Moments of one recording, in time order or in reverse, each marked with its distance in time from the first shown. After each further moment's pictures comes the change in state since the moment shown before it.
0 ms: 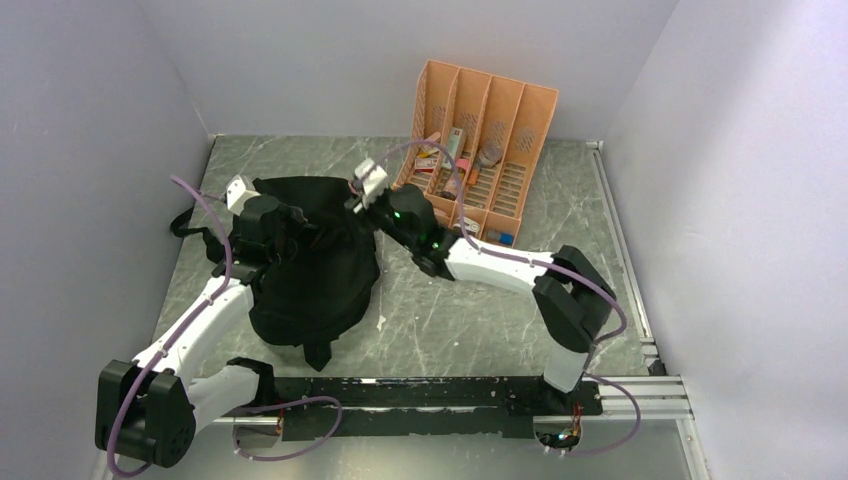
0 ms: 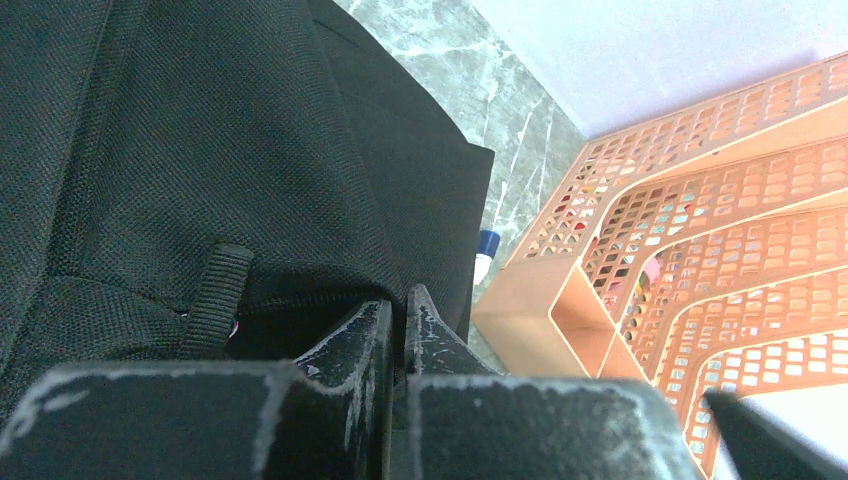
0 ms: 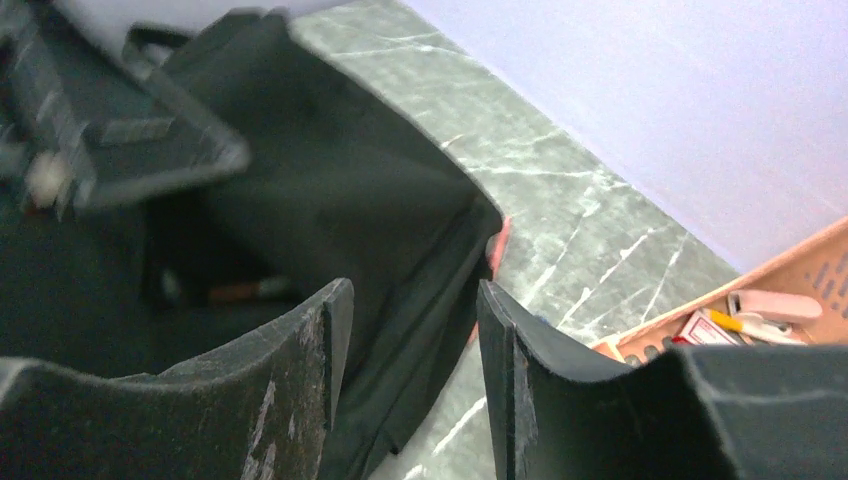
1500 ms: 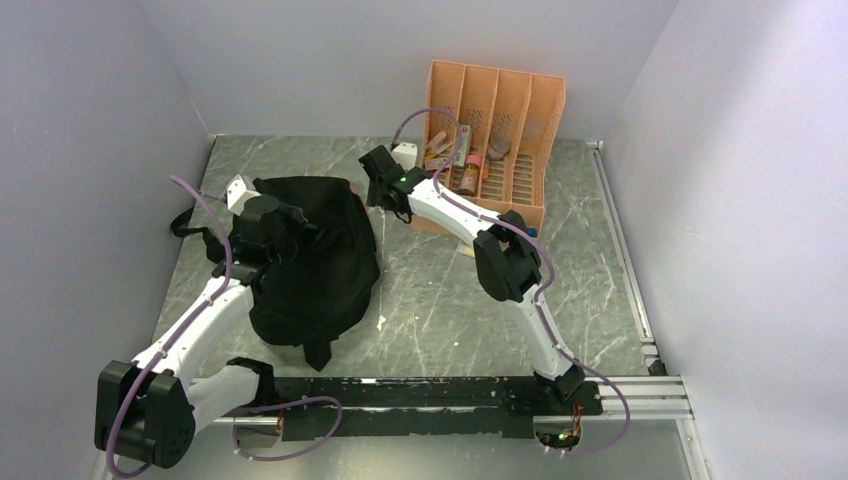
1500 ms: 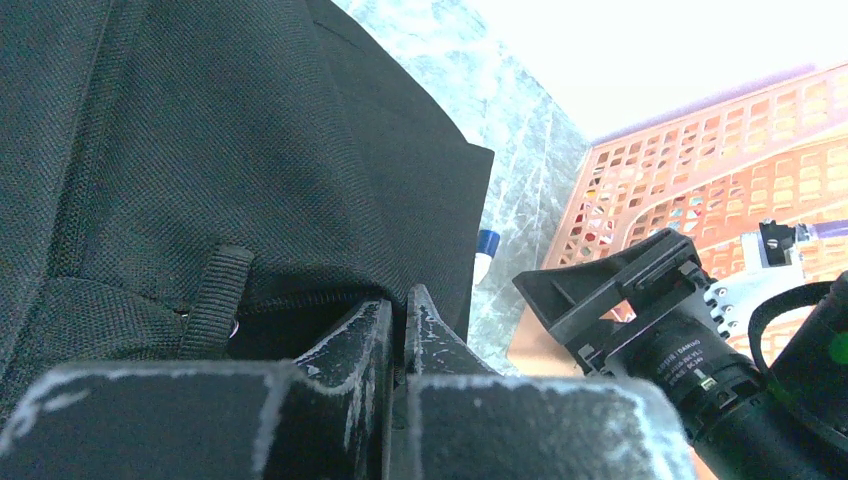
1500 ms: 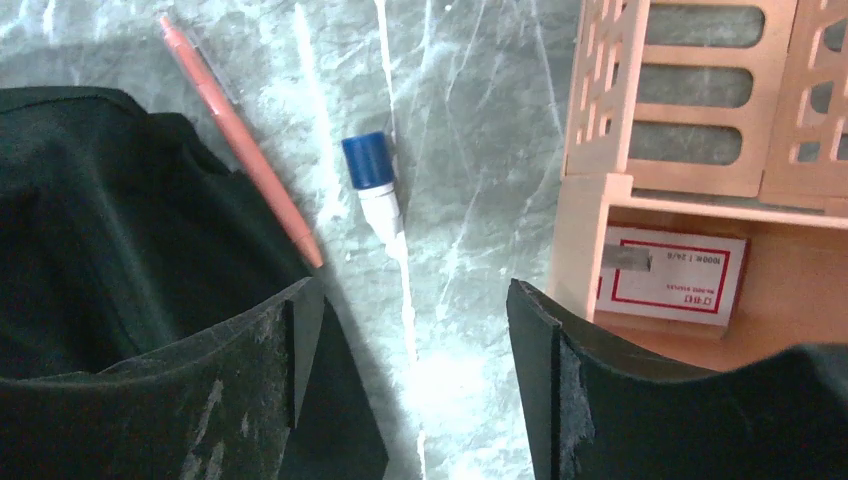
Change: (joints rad) left arm -0.004 -0.004 0.000 -0.001 -0.004 0.004; right arm -0.164 0.597 0.943 -1.192 0.378 0.954
